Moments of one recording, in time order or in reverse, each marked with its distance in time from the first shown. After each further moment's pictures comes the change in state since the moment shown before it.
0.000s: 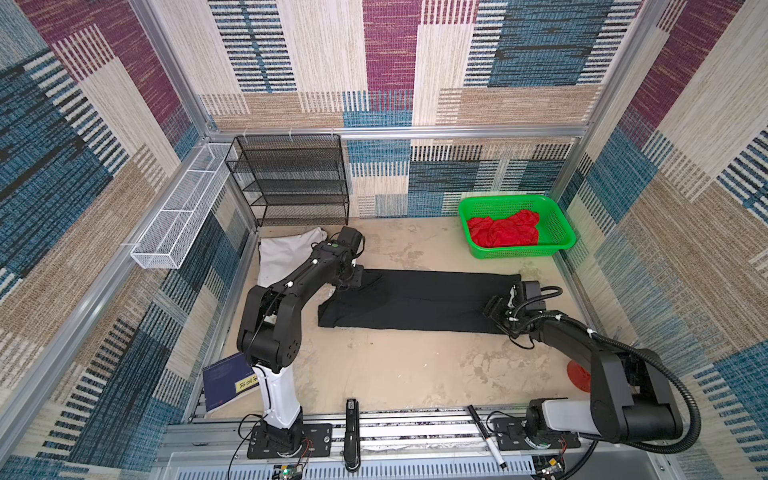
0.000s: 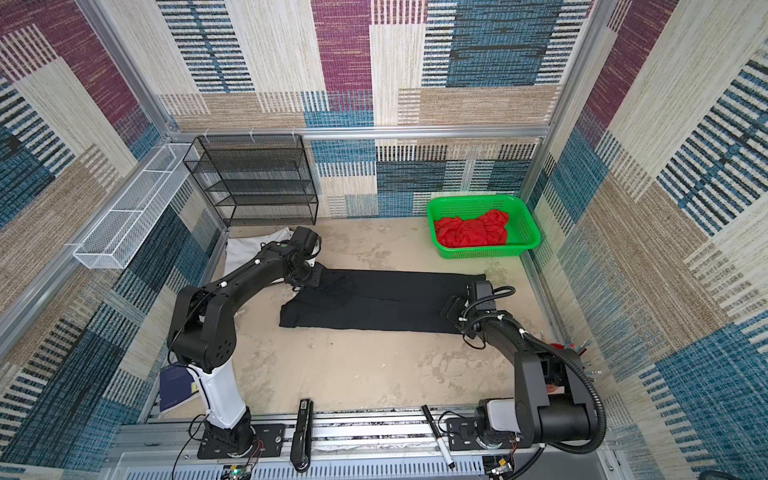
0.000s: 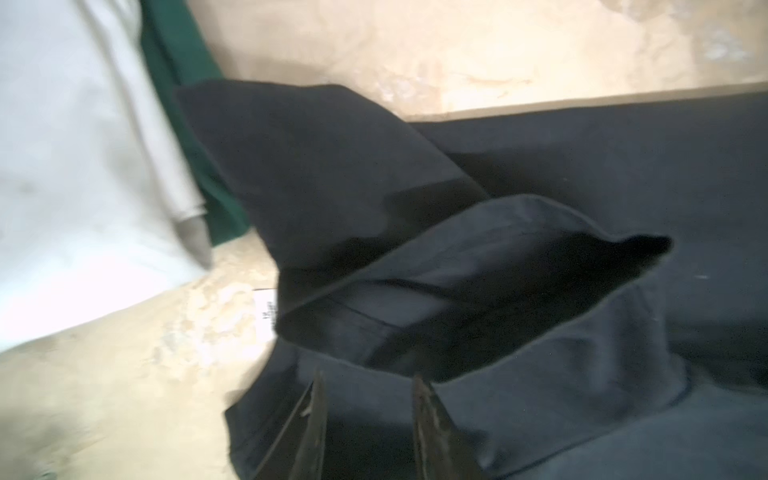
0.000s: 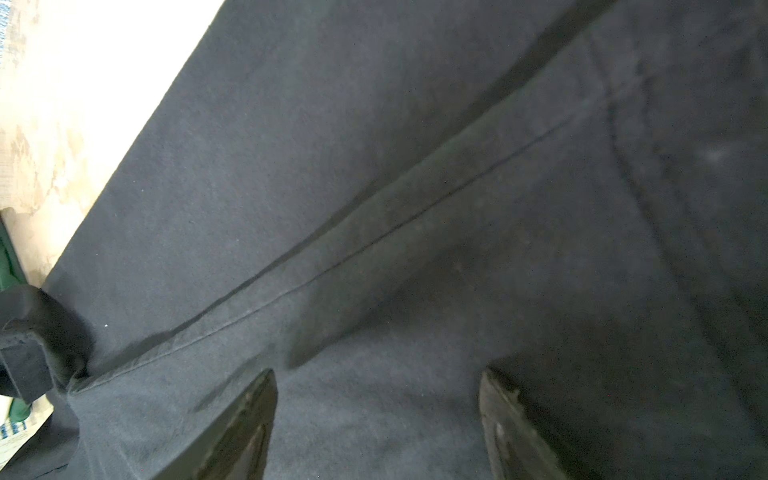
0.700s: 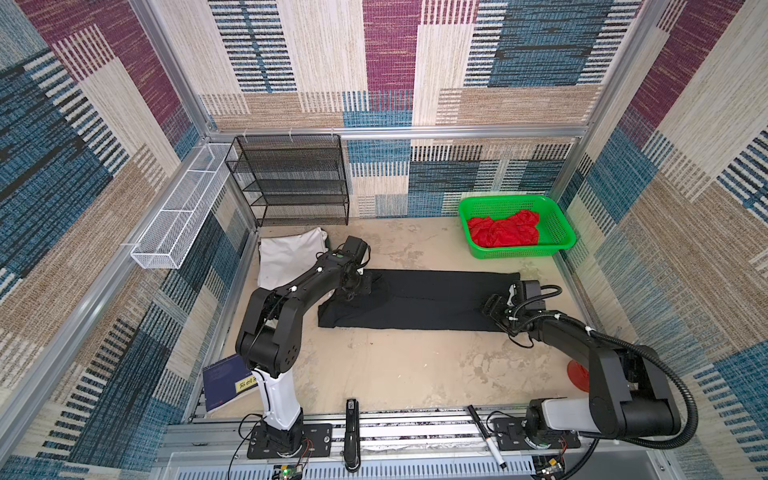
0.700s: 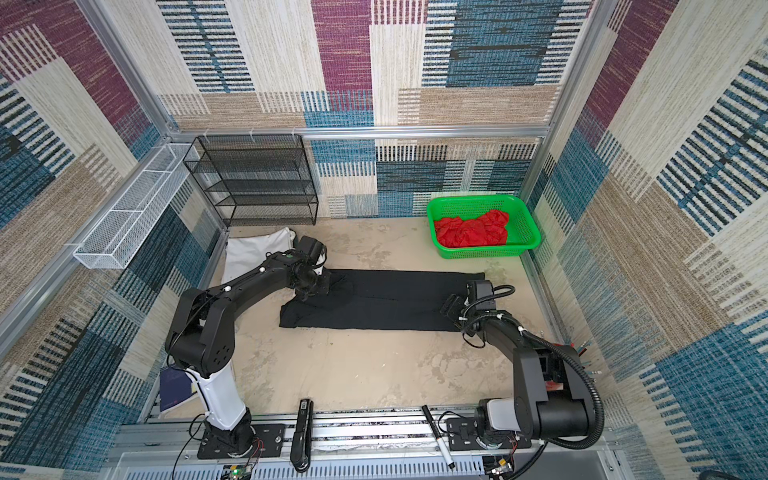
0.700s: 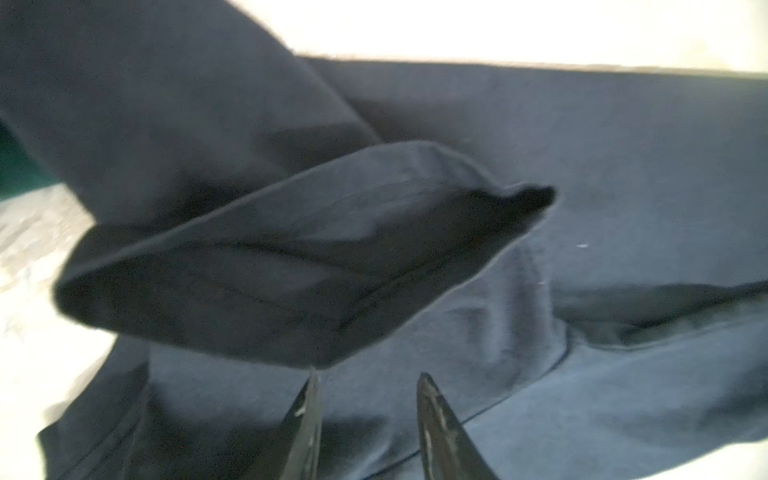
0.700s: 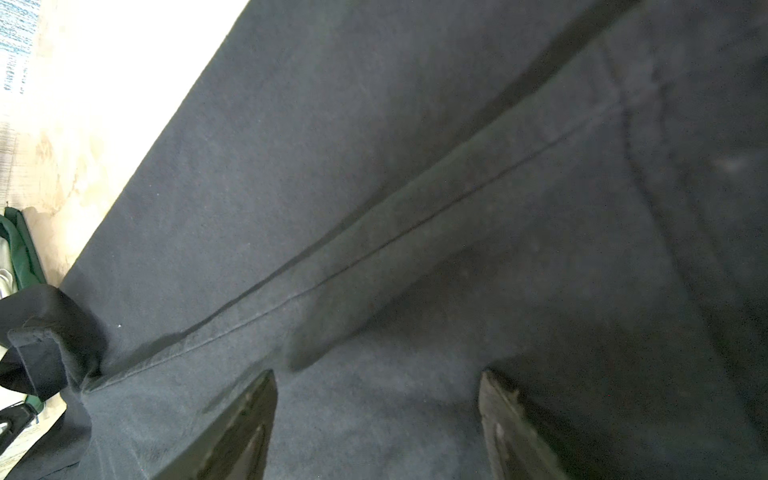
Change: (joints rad) left arm -0.042 -0.031 -0.115 0.114 0.135 -0.145; right arm -0.002 0.021 -0.001 0.047 -0.016 -0.008
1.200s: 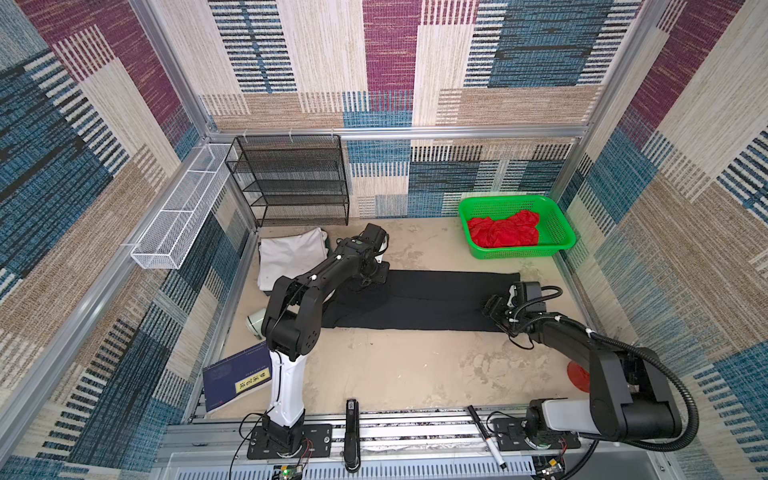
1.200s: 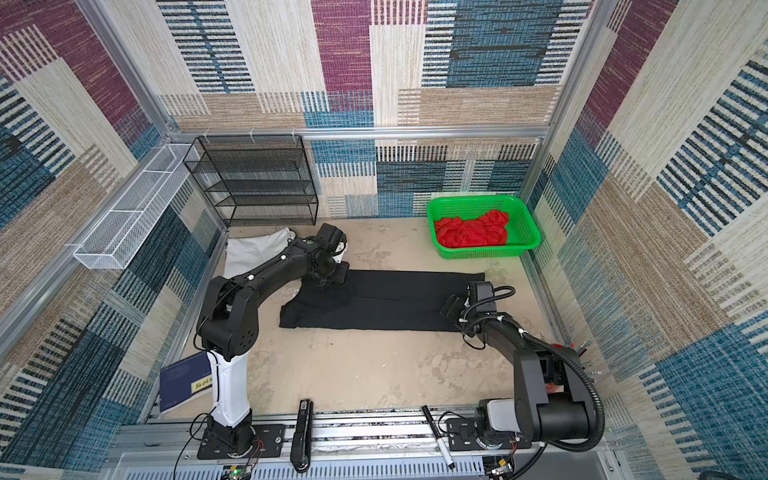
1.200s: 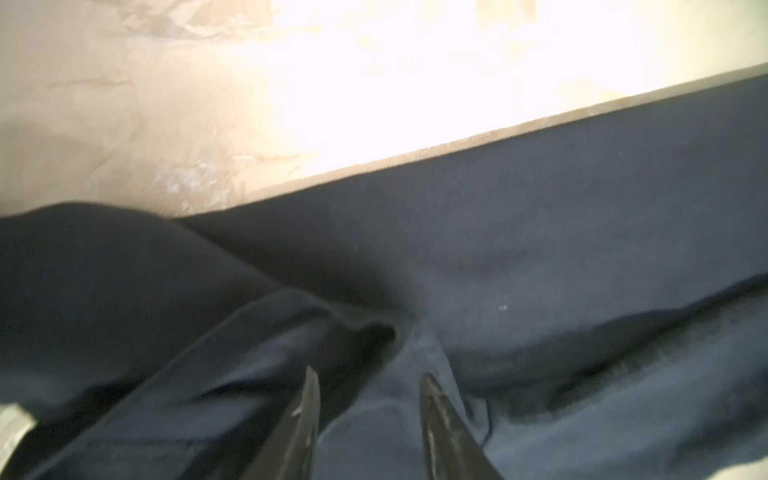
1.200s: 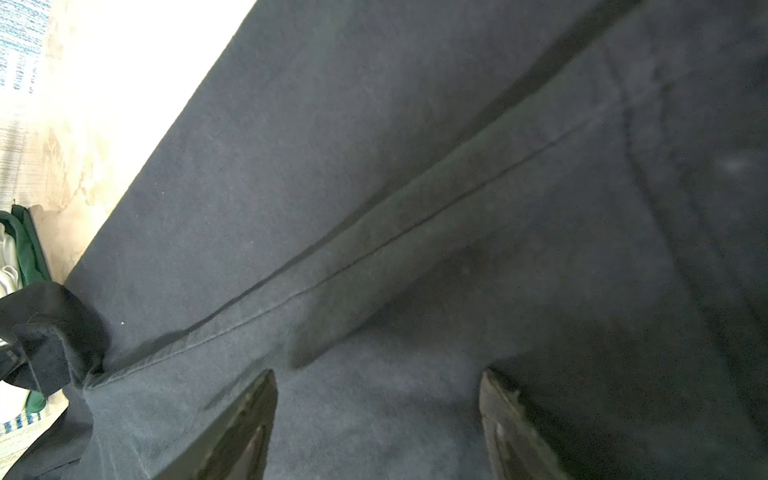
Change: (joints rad) left arm -0.069 0.213 0.325 -0.100 -0.021 0.167; right arm 0.000 -0.013 -0.019 0.021 -0.006 -0.003
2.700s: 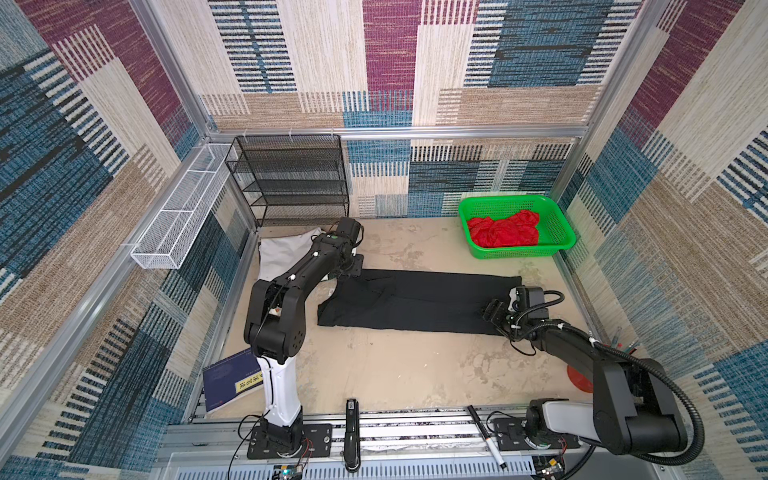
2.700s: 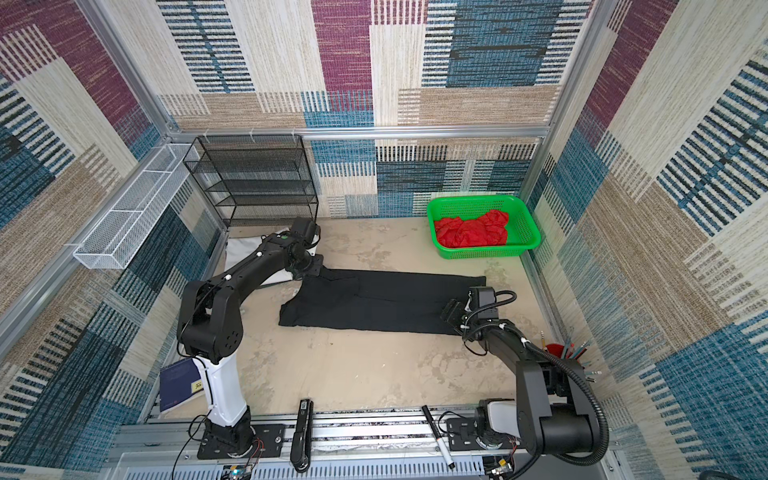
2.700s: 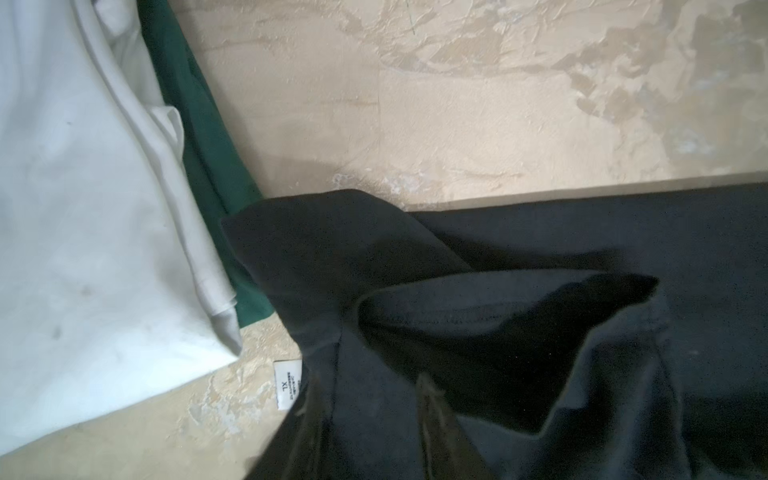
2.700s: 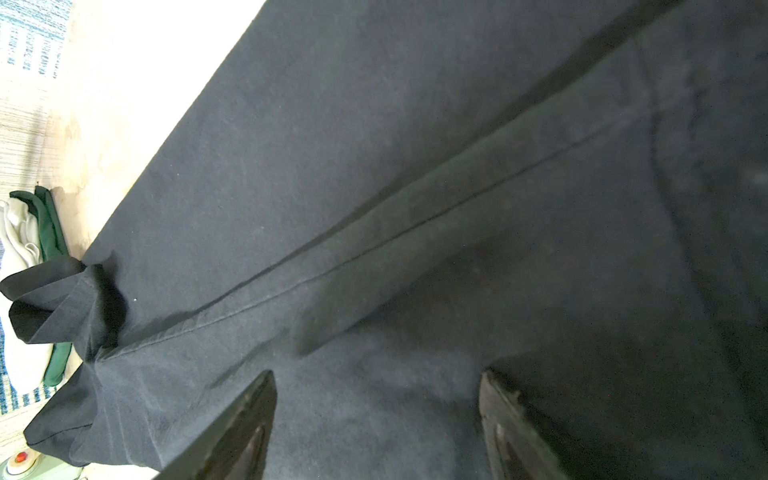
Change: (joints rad) left arm 0.143 -0.092 -0.071 0.008 -0.157 0.041; right arm -0.005 -0.056 -0.058 0.019 -0.040 -0.011
